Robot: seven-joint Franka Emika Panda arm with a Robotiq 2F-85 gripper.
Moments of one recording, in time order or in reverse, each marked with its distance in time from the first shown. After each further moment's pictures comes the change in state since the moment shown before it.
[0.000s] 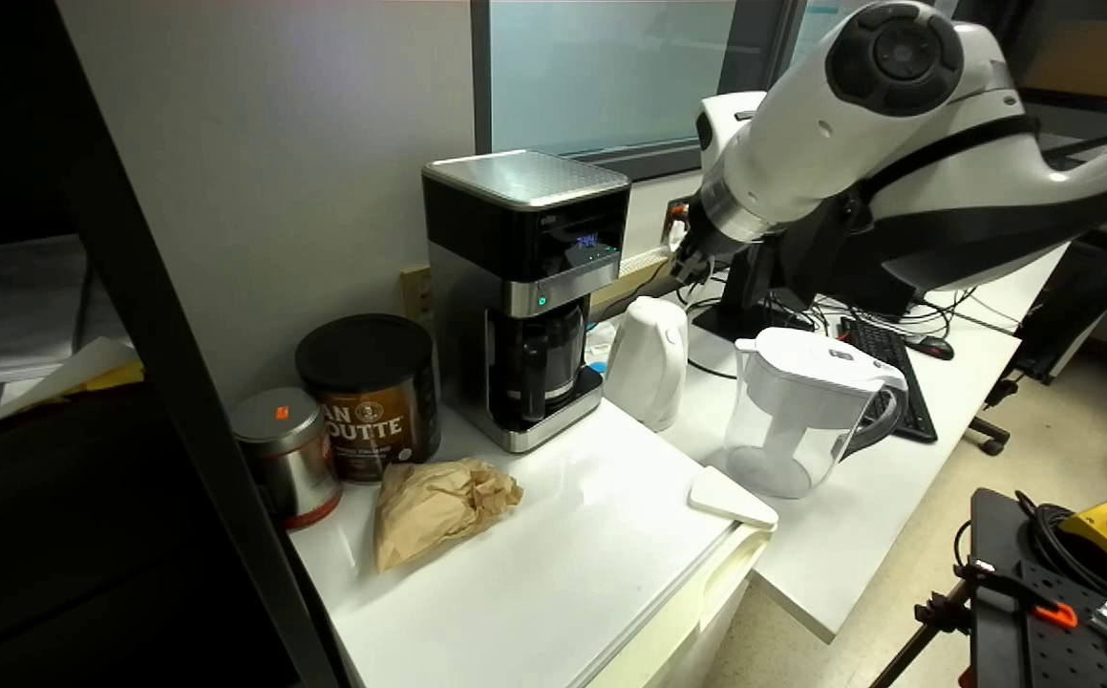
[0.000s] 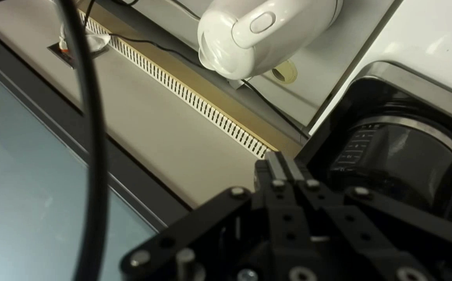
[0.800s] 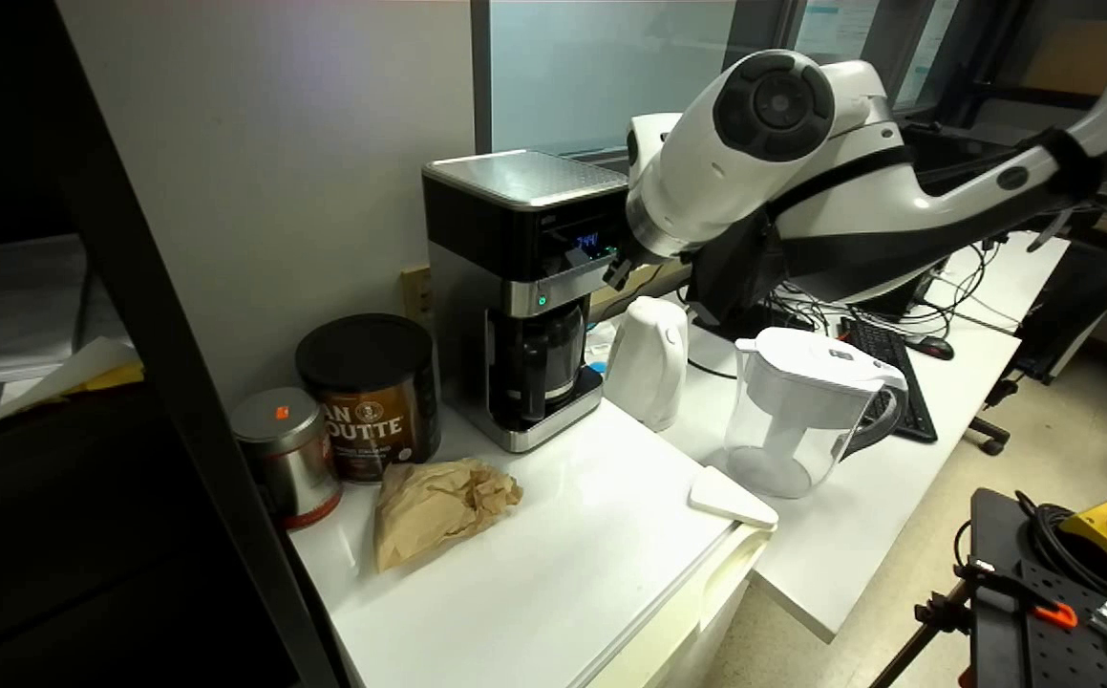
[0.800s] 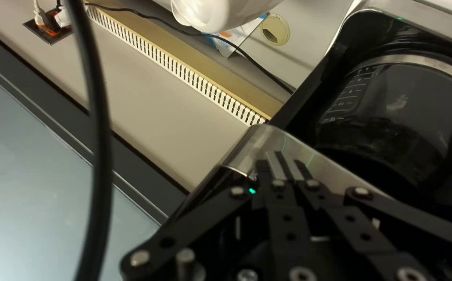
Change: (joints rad) arm 0.046 0.202 -0.019 0.207 -0.070 -0.001 0.116
